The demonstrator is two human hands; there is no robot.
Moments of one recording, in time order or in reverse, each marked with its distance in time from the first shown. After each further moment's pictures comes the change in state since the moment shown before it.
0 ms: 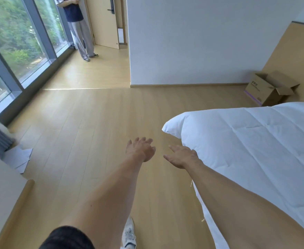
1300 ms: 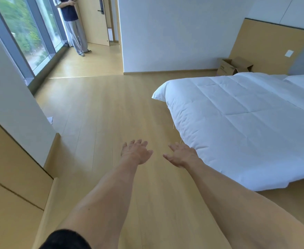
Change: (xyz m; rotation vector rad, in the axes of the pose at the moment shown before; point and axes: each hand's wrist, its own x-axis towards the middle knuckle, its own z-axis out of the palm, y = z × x) left_hand -0.671 0.006 0.196 0.024 -0.053 0.050; right_hand -0.645 -0.022 0.280 0.026 0.028 0.065
